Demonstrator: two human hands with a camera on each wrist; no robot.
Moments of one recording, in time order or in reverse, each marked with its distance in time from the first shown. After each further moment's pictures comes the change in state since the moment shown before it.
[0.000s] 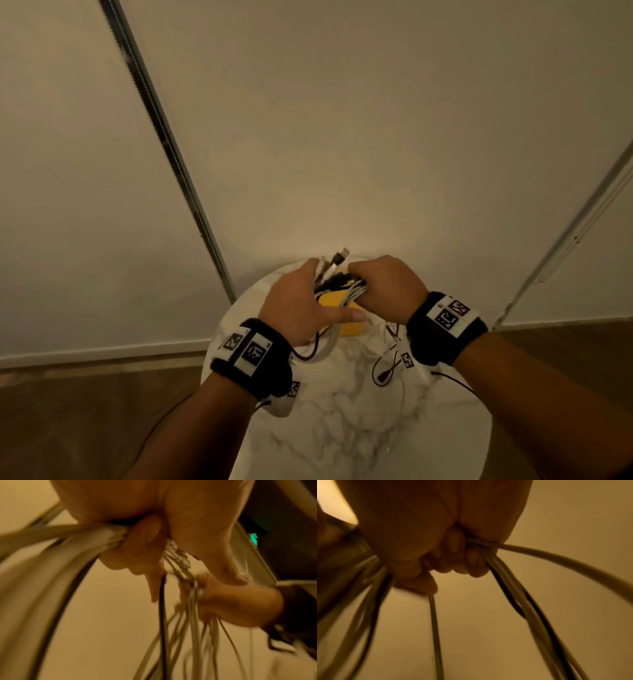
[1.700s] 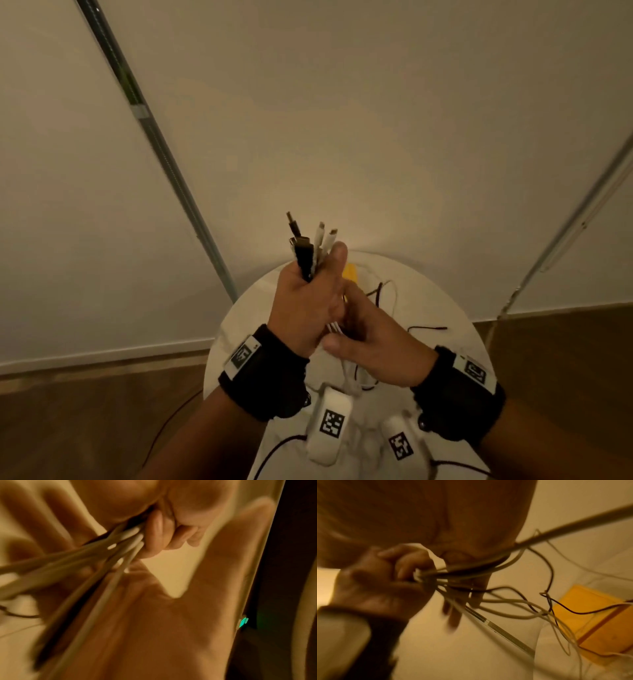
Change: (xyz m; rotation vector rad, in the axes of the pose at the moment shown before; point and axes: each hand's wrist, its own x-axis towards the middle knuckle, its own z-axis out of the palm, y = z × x) left_hand 0.001 0.043 0.011 -1.123 0.121 -0.045; right_hand -0.056 -0.065 -0.002 1.287 -0.151 0.015
